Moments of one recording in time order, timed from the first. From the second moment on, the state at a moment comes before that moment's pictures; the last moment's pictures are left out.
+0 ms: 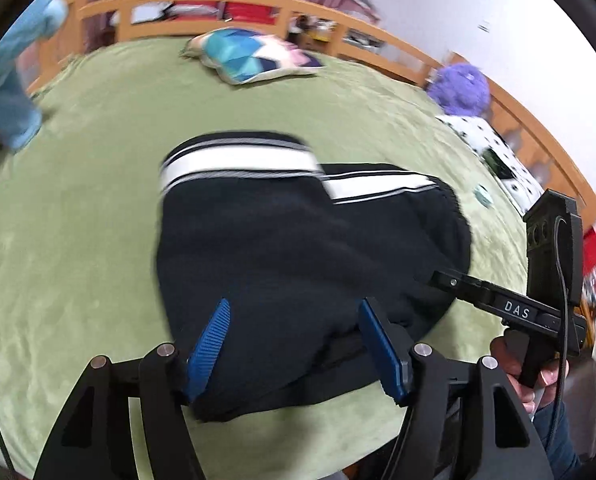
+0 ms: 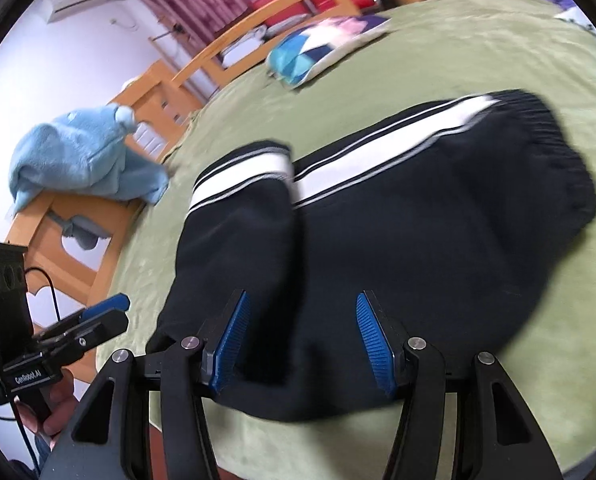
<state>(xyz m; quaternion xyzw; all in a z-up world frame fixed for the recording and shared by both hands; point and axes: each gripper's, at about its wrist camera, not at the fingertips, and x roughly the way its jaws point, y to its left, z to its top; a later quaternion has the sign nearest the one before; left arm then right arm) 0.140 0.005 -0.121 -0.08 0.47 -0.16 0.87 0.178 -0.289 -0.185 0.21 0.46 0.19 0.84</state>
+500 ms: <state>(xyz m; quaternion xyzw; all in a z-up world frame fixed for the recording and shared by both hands) 0.148 0.070 -0.147 -0.15 0.50 -0.11 0.85 0.221 -0.229 -0.157 0.16 0.41 0.23 0.87</state>
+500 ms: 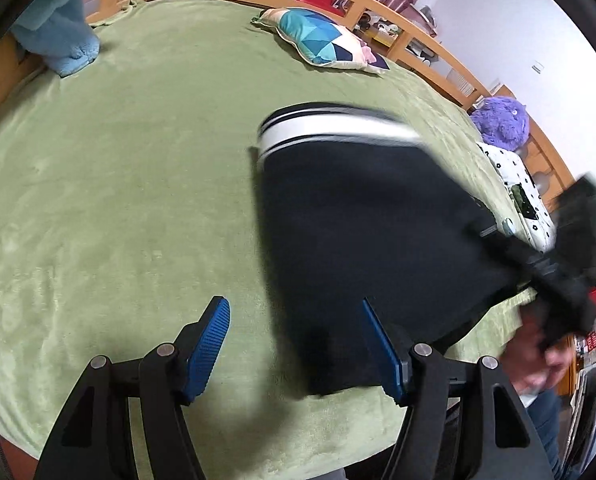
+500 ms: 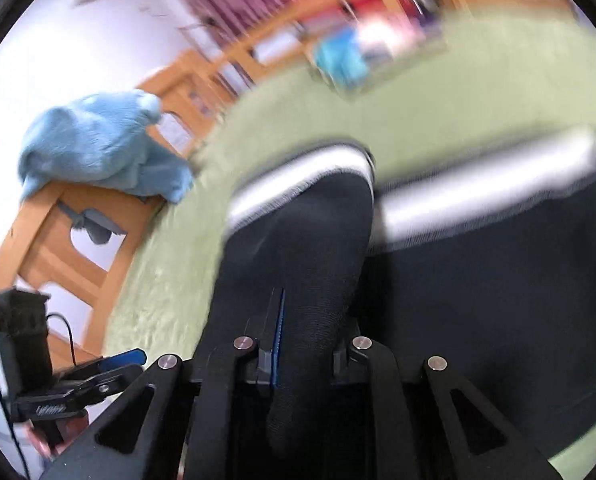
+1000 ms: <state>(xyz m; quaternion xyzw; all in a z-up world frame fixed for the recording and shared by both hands) 0.173 -0.037 -0.152 -0.09 0.53 -0.18 0.83 0.221 -0.430 -0.188 0.13 0.46 0.02 0.88</state>
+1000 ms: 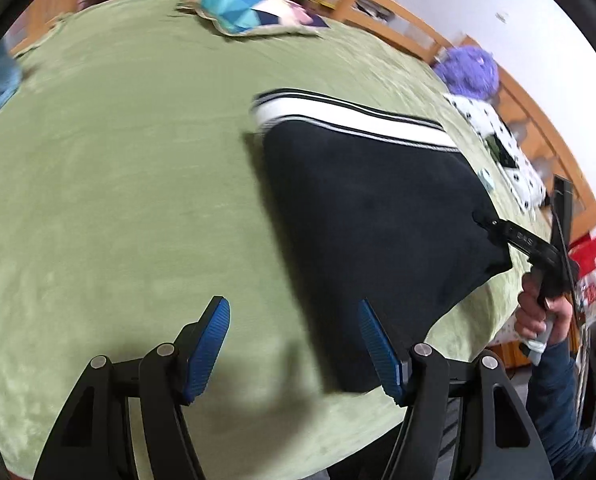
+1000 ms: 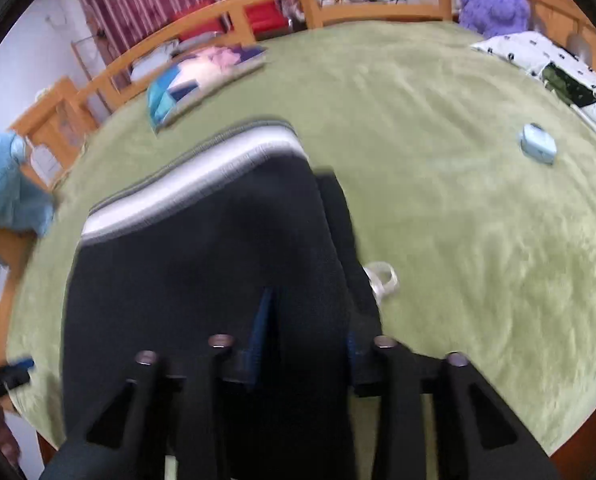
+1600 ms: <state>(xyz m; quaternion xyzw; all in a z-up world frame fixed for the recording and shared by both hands) 0.174 -0.104 -0.183 -0.04 0.57 -0.20 0.79 0.172 -0.469 -0.194 0.15 0.42 0.04 0.89</state>
